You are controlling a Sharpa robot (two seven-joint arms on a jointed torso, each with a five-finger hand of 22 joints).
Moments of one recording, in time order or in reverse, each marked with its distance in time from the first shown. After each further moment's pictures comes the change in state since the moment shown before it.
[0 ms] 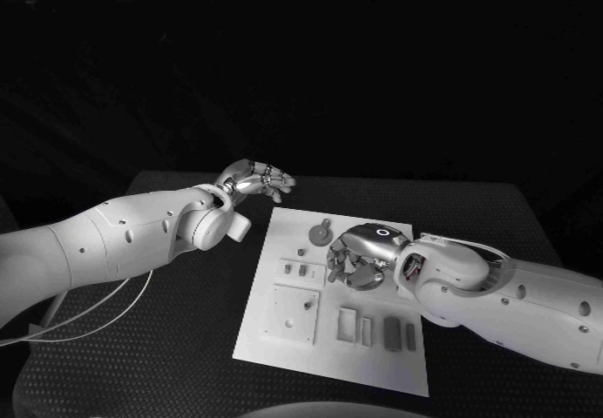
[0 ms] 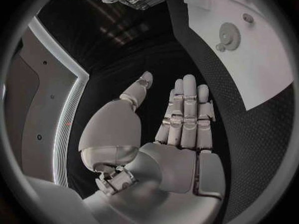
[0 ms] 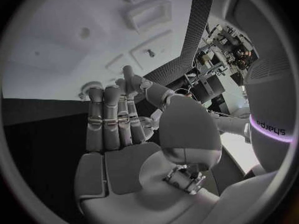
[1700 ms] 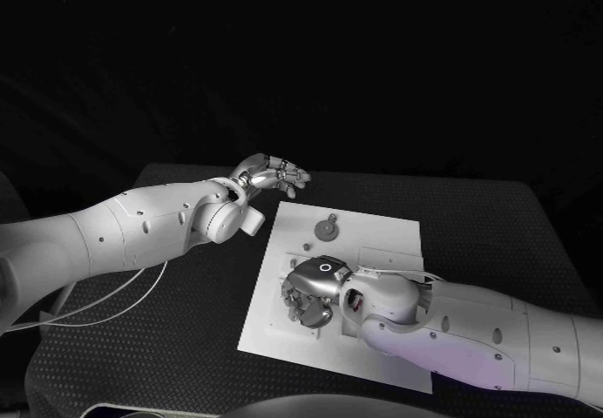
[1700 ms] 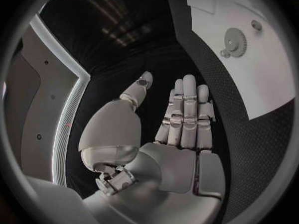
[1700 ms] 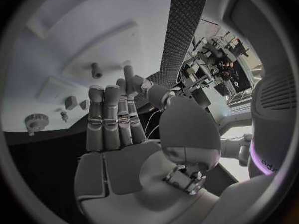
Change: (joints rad) left arm 0.000 0.027 0.000 -0.002 0.000 0.003 -0.001; left_hand 0.000 0.000 -0.002 0.002 0.000 0.000 0.000 0.000 -0.001 -0.001 -0.001 0.000 0.000 0.000 0.000 0.000 0.004 0.000 0.000 0.000 -0.004 0.002; right arm -0.098 0.245 -0.046 -0.079 -0.125 0.055 -0.047; right_hand -0.024 0.009 -0.003 -0.019 0.024 -0.002 0.004 -0.006 0.000 0.000 0.000 -0.001 0.004 0.002 0.002 0.002 0.003 0.000 0.000 0.003 0.004 0.000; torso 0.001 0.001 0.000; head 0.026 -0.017
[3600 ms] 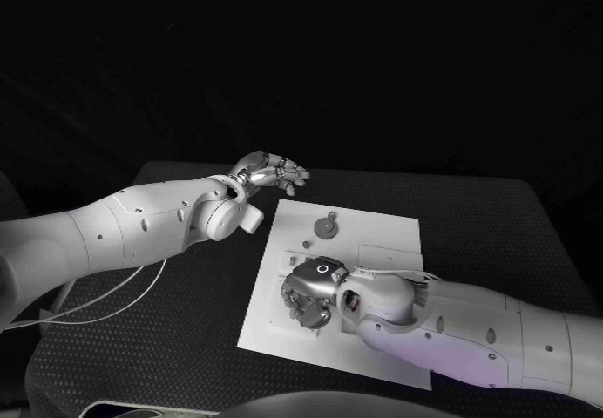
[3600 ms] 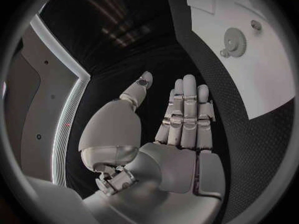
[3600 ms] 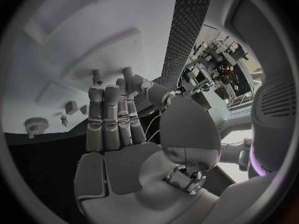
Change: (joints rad) left arm 0.000 -0.001 0.000 -0.002 0.000 0.004 -0.001; left_hand 0.000 0.000 0.000 0.000 0.000 0.000 0.000 0.000 -0.001 0.000 0.000 0.000 0.000 0.000 0.000 -0.004 0.004 0.000 0.000 0.000 -0.004 0.003; right arm -0.005 0.016 -0.012 -0.016 -0.032 0.020 -0.006; right_hand 0.000 -0.001 -0.004 -0.004 0.000 0.005 -0.002 0.003 0.002 0.000 0.000 0.000 0.005 0.001 0.001 0.002 0.001 0.000 0.004 -0.003 0.004 -0.001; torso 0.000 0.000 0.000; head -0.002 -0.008
